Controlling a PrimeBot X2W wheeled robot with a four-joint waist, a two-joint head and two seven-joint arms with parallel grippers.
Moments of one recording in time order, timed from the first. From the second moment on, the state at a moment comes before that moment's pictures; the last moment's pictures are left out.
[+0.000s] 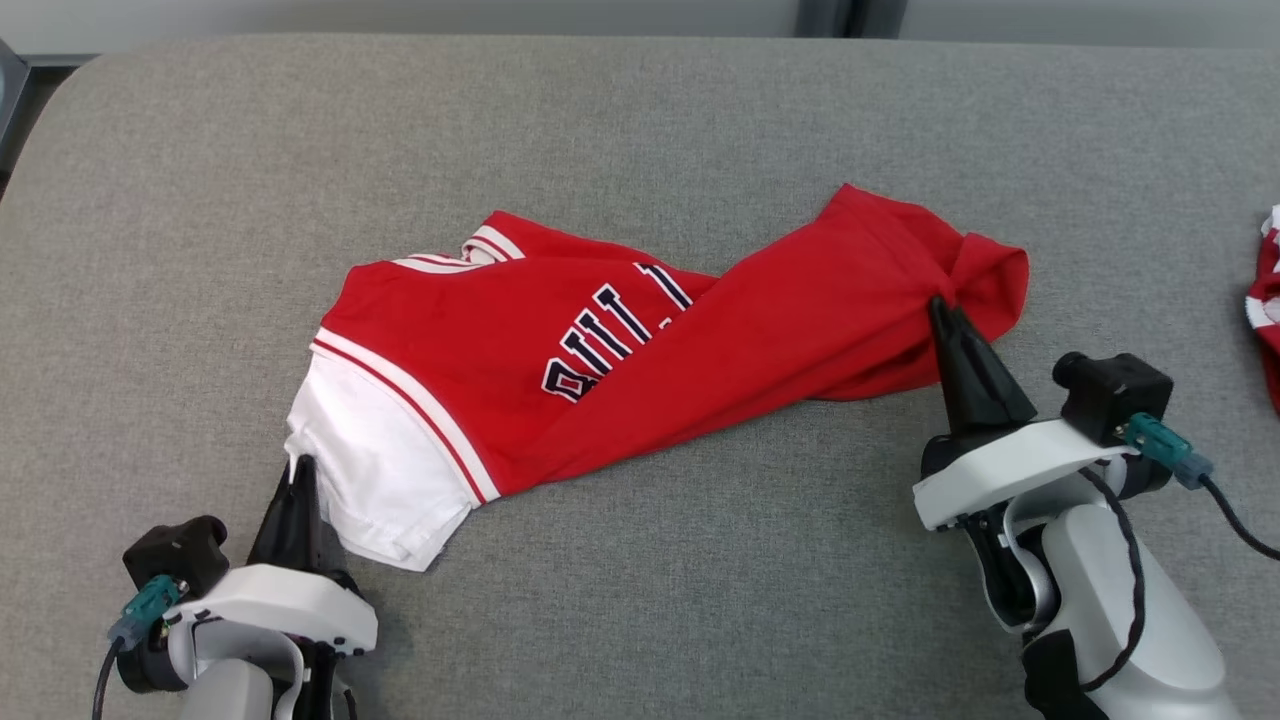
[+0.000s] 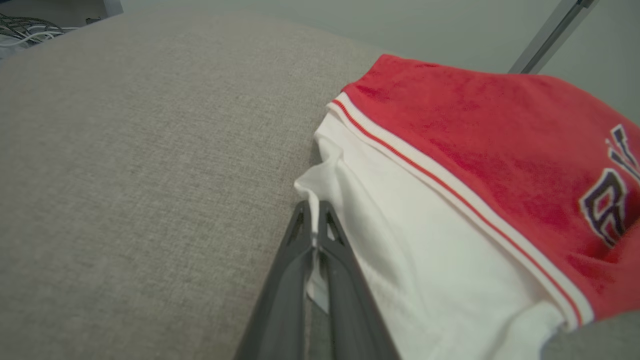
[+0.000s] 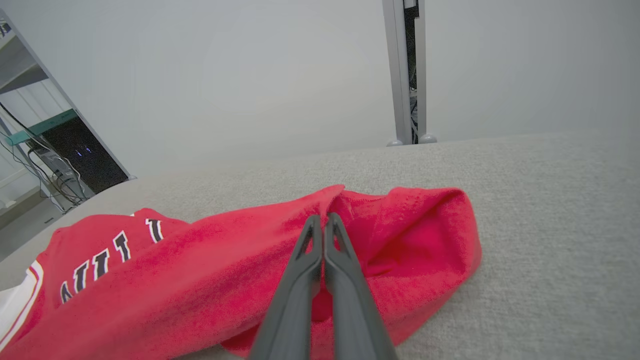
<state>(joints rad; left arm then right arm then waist) -0.27 0.05 0.08 0.66 -0.33 -0.10 -0.26 -0.46 -0.05 0.20 0.53 0.32 0.13 -0.26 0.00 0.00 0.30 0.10</state>
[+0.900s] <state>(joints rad) -0.63 0.31 0.03 0.04 -0.24 -0.13 -0.15 -0.71 -0.18 0.09 0.08 0.45 0.13 -0.10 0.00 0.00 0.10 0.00</state>
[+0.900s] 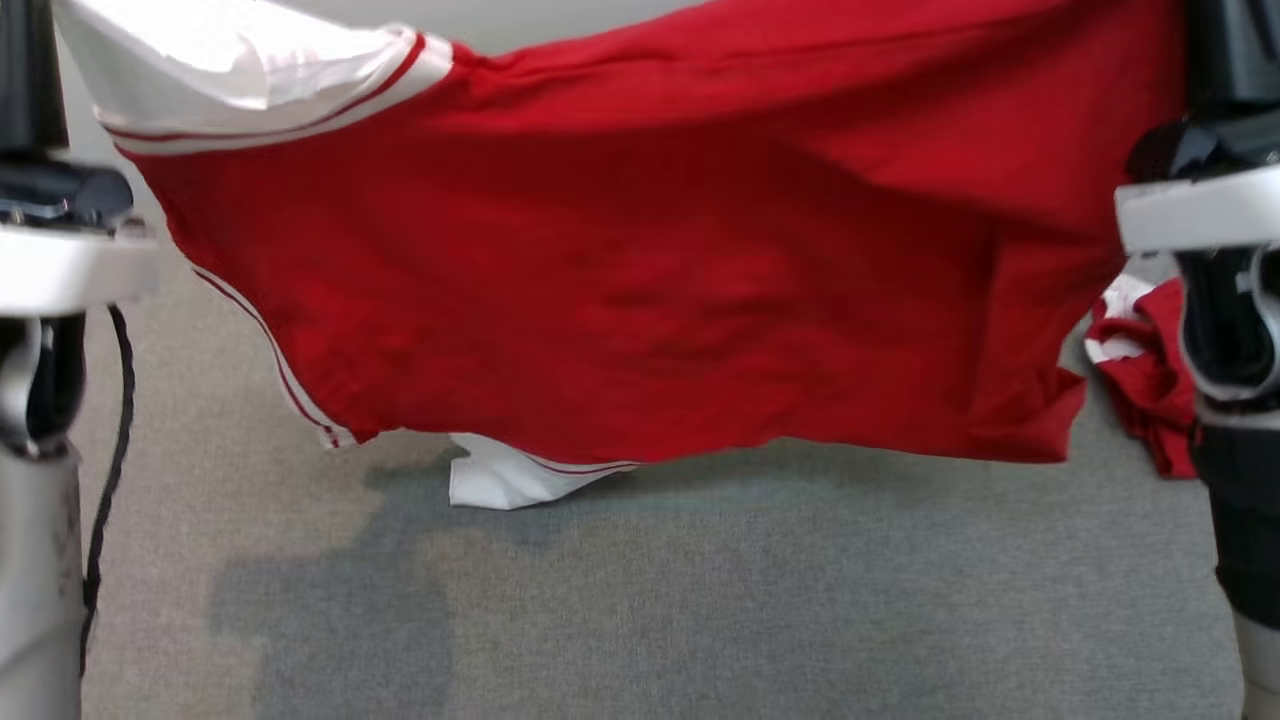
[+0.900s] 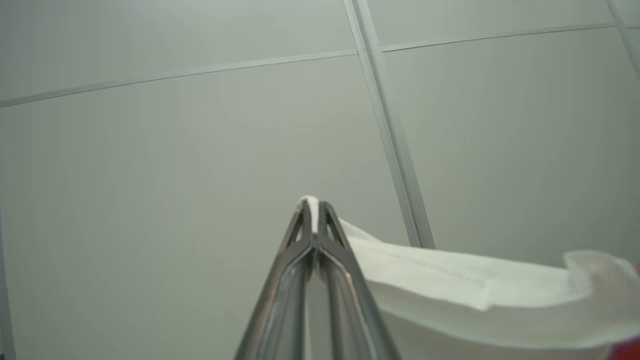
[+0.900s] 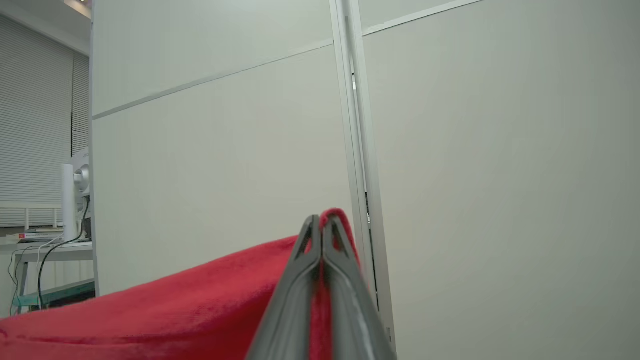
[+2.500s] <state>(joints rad) -0.10 0.04 0.10 0.58 -0.30 -0.10 -0.26 -0.34 -0.15 0.09 0.86 0.44 0.13 -0.26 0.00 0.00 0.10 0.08</state>
